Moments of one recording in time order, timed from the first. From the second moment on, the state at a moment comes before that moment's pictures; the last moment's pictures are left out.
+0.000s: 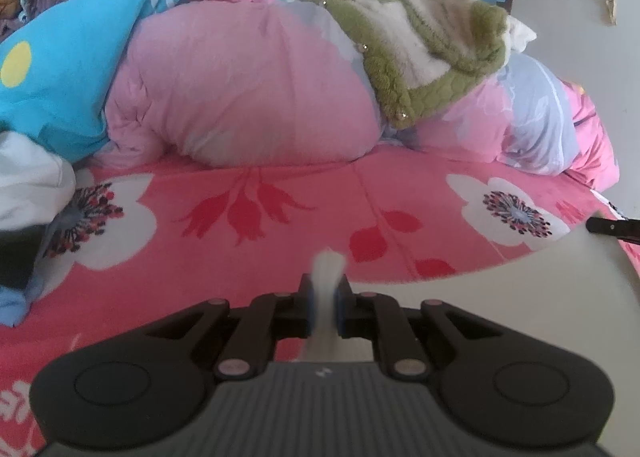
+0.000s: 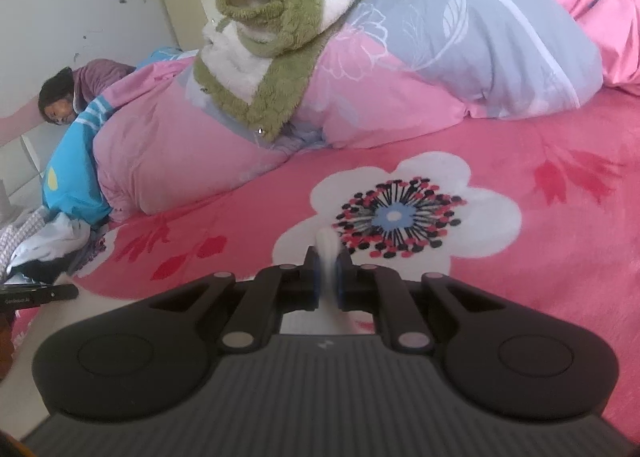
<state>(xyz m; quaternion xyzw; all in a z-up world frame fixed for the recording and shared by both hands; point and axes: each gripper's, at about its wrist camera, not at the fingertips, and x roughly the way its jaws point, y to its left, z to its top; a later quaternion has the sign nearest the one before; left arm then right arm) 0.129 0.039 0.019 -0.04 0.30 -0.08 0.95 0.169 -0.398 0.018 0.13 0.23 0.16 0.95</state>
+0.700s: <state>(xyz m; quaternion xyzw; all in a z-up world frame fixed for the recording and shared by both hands) 0.125 0.096 0.006 -0.18 0.34 -0.02 0.92 0.186 -0.420 -0.006 0.19 0.30 0.13 0.93</state>
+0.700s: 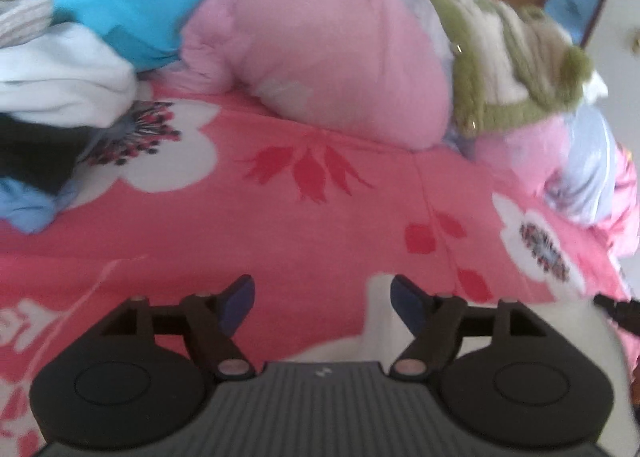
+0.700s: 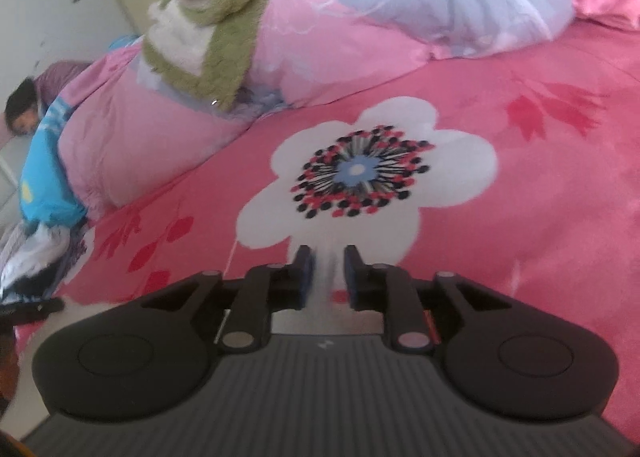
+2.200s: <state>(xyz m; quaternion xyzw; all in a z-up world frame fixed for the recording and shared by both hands) -0.064 0.047 -0.021 -0.18 0.27 -0.19 0.93 -0.091 -0.399 0.038 0.06 0.26 0.14 0.95</state>
